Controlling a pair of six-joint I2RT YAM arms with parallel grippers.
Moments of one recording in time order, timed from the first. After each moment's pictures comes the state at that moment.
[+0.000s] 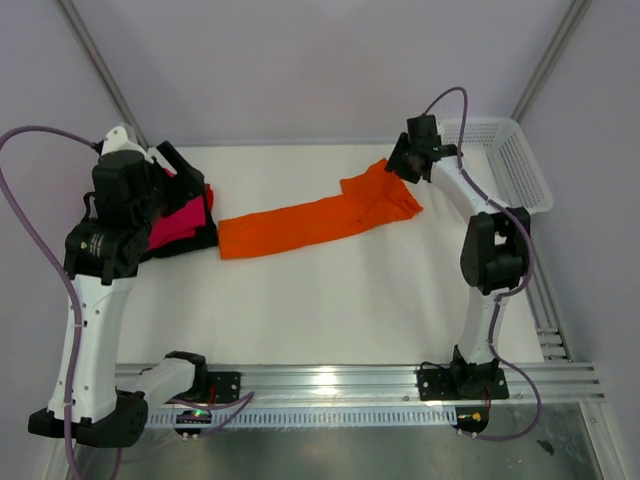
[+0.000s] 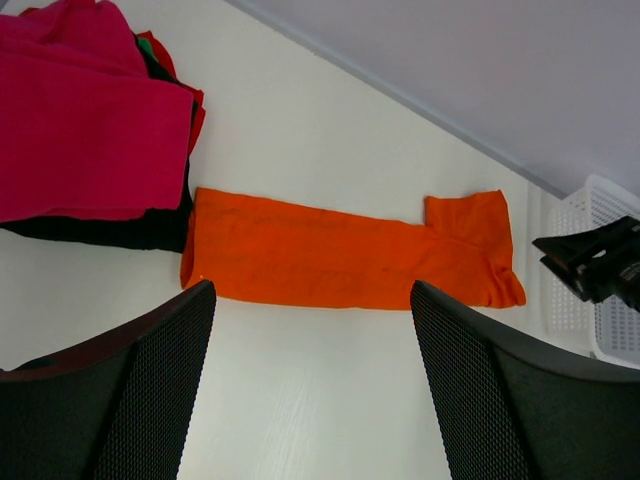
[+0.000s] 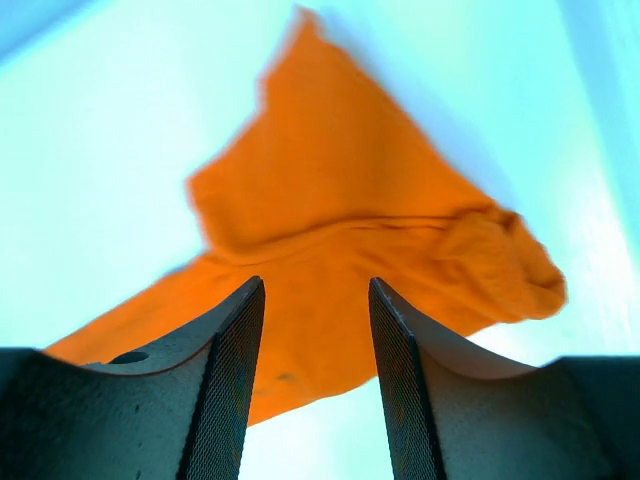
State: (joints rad) left arm -0.17 1.09 1.61 -0.93 -0.20 -0.58; right arm 0.19 2.06 1.74 -0.53 0.07 0.59
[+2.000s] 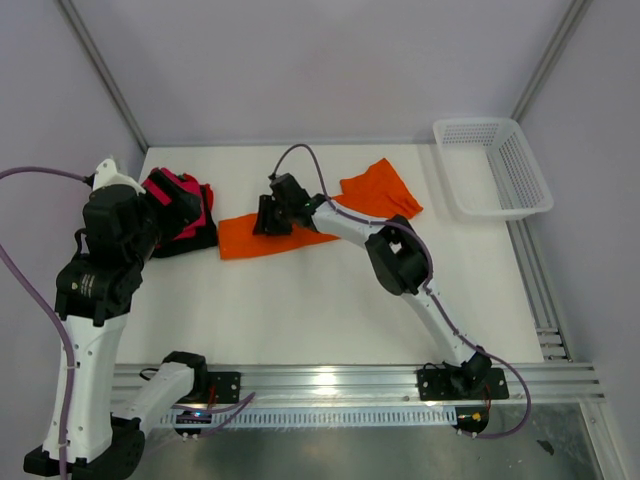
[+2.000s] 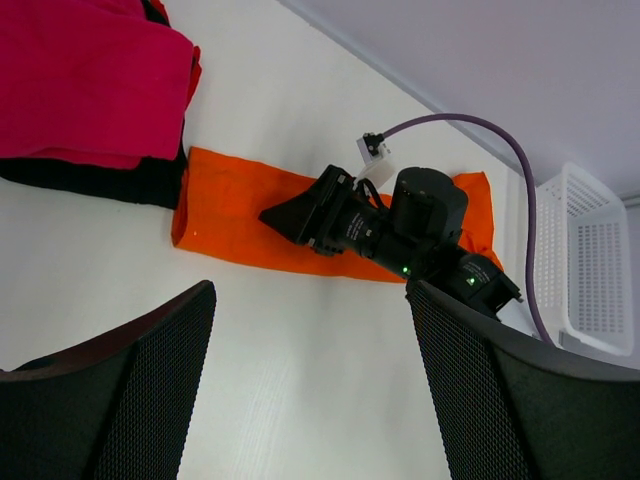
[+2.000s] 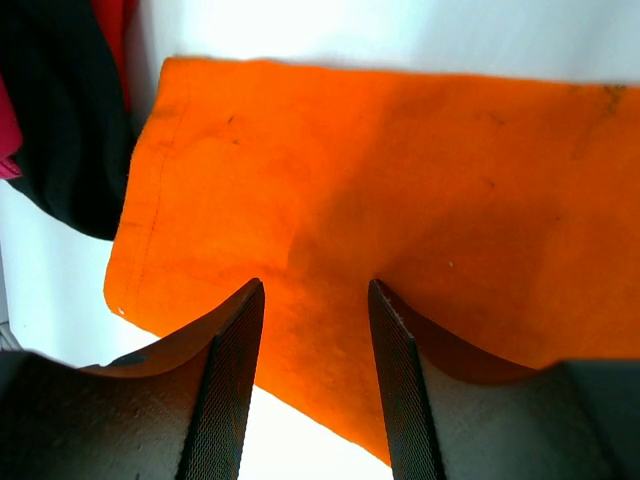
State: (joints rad) left arm -0.17 0.91 1.45 -0.96 -0.18 -0.66; right arm 0.78 2.48 2.04 -0.28 -0.20 0.69
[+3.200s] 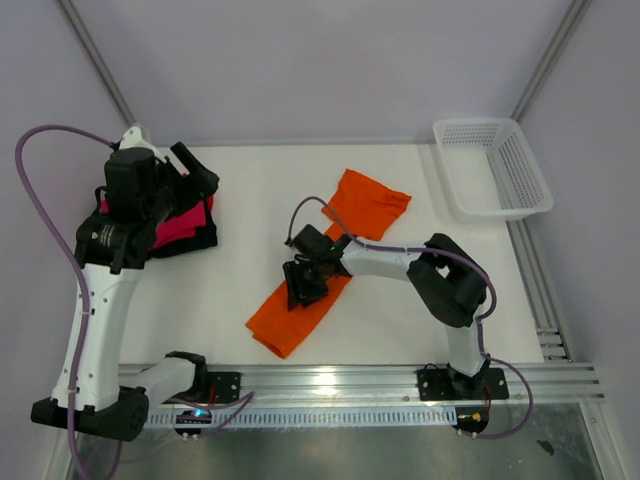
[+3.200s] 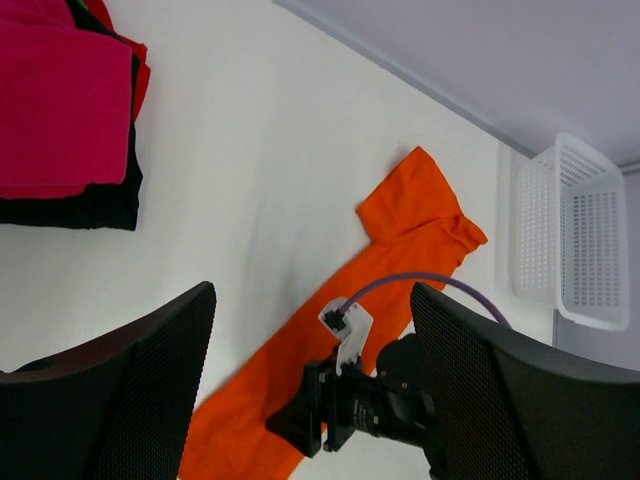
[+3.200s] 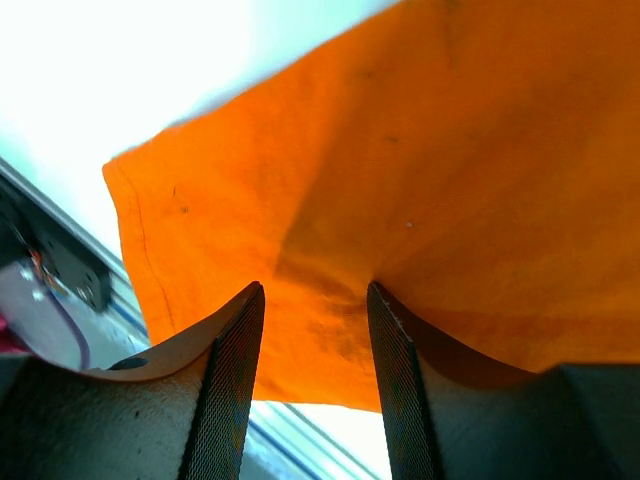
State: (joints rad) left arm -0.17 1.10 1.54 -0.90 -0.09 -0.63; right arm 0.91 1.98 1.29 -0.41 -0.33 0.60
